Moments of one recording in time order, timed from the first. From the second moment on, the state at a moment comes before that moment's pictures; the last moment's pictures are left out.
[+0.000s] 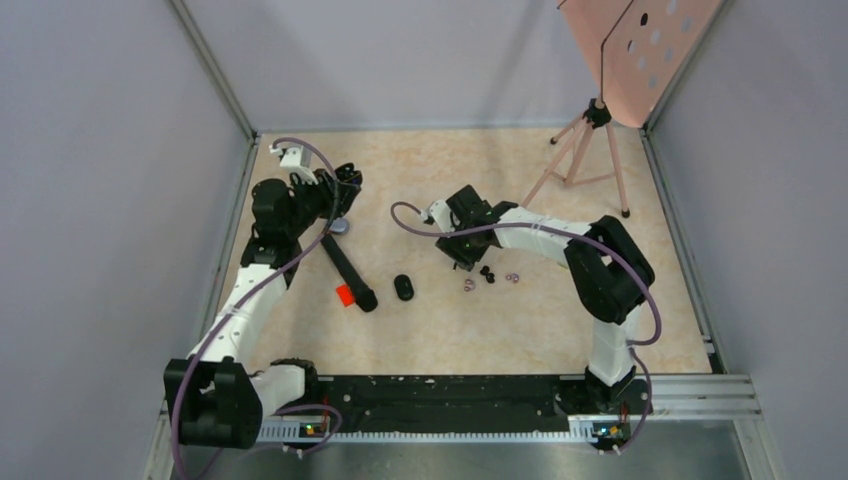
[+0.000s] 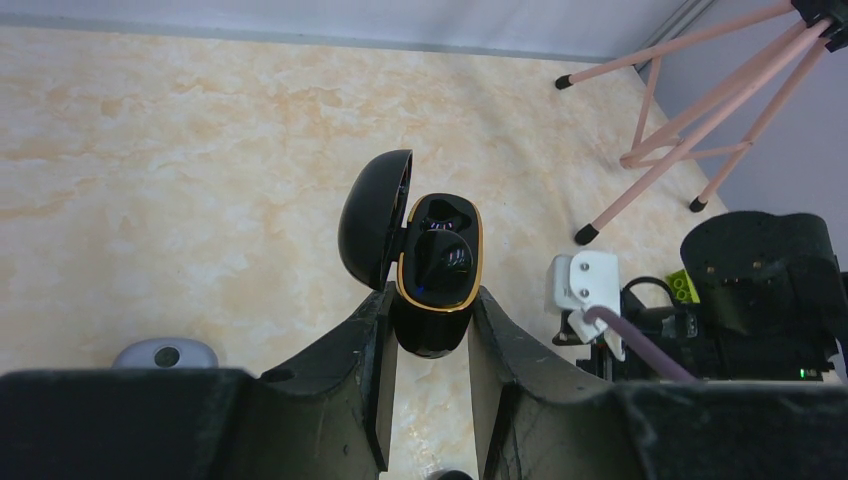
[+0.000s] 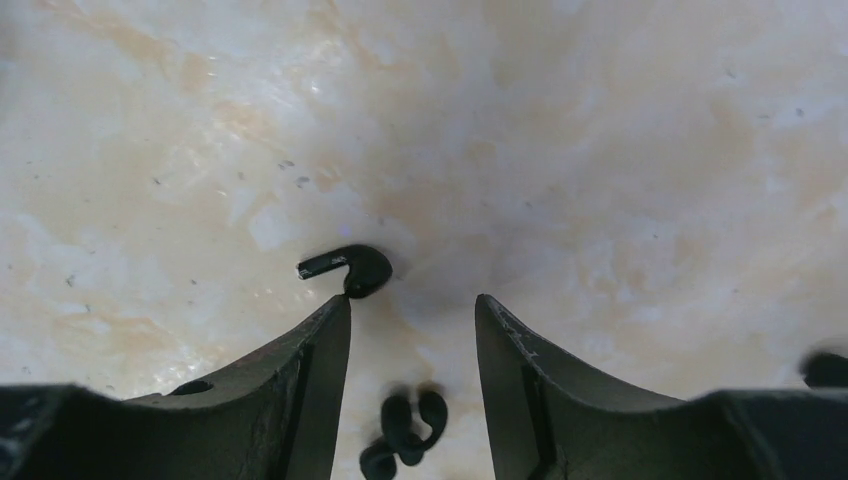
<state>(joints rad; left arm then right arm) -0.06 1.12 0.79 0.18 0.44 -0.37 0.72 1.90 1.28 -0.48 -0.04 -0.31</state>
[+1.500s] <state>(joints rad) -0.05 1.10 0.78 0.18 0.44 -0.37 0.59 1.97 1.38 -0.52 -0.33 -0.04</state>
